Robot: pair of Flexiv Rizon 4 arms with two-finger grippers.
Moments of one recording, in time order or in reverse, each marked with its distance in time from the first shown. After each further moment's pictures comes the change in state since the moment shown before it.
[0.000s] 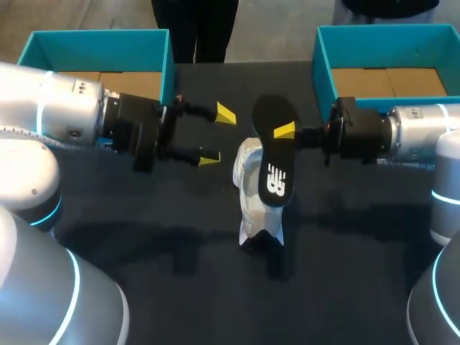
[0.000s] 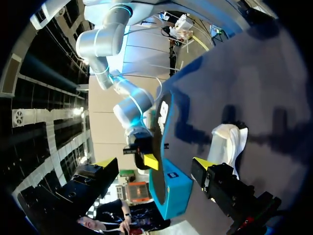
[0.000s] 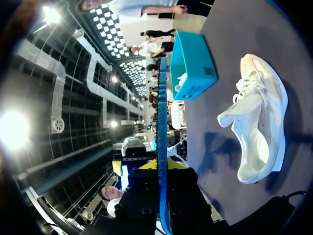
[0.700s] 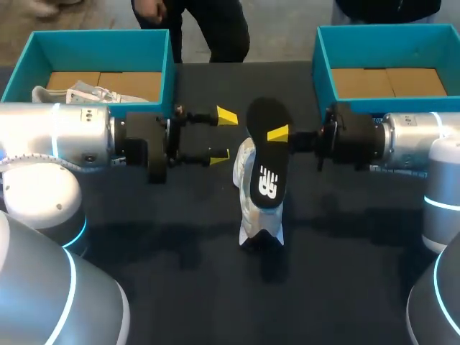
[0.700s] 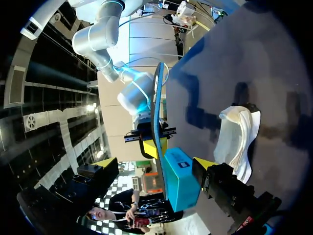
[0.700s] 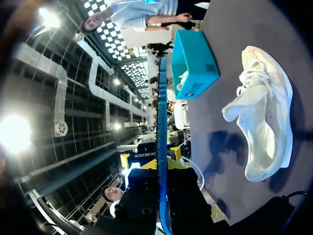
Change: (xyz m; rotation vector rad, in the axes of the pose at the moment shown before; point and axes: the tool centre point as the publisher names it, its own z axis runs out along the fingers) left arm 0.013 0.020 0.016 -0.084 -0.145 0.054; right arm 0.000 -0.006 0.012 -0.012 0.031 0.021
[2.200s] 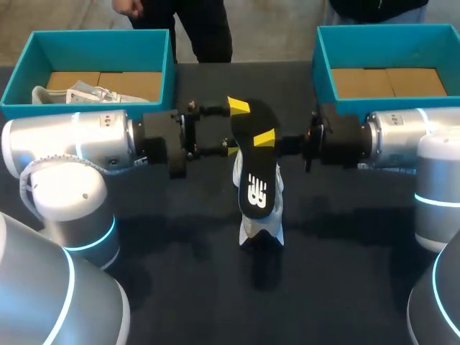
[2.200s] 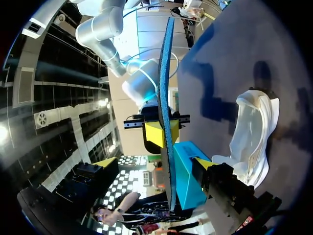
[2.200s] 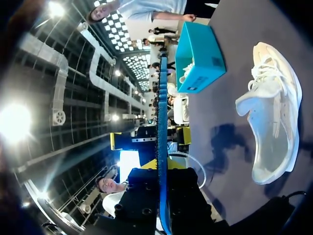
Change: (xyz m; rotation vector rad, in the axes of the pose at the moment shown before) left arm -0.004 0.023 0.027 -0.048 -0.116 -0.002; right arm 0.001 -0.016 0.023 0.061 -0.017 -0.066
